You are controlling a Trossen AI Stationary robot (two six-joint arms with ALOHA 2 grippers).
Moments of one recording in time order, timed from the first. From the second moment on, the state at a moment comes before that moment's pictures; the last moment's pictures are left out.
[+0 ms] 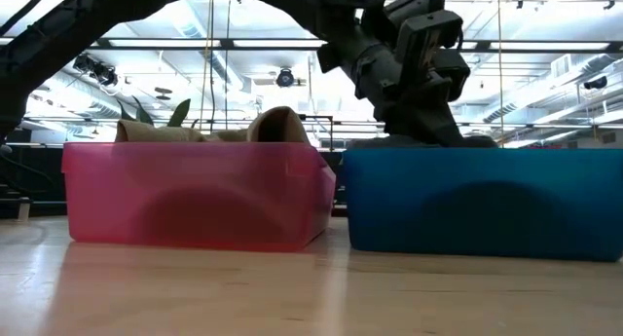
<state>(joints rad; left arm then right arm) 0.00 2.36 1.99 -0.62 0.47 -0.23 -0.53 0.96 1.57 -0.73 -0.20 0.38</state>
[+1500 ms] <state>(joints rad) 0.06 1.91 2.00 -0.87 0.15 -0.27 -0.53 0.92 1.57 -0.64 -0.21 0.38</state>
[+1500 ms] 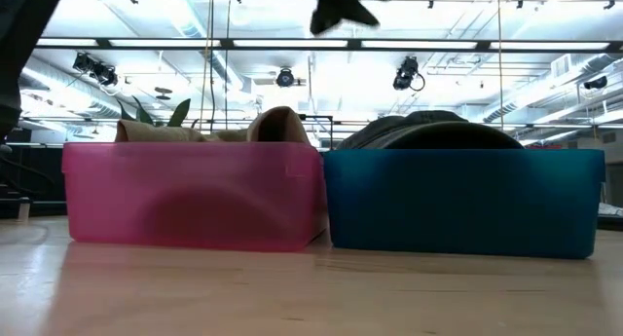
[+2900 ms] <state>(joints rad) -0.03 0.87 1.19 -0.37 0.00 -0.14 -0.04 0.90 1.56 -0.41 -0.01 0.12</state>
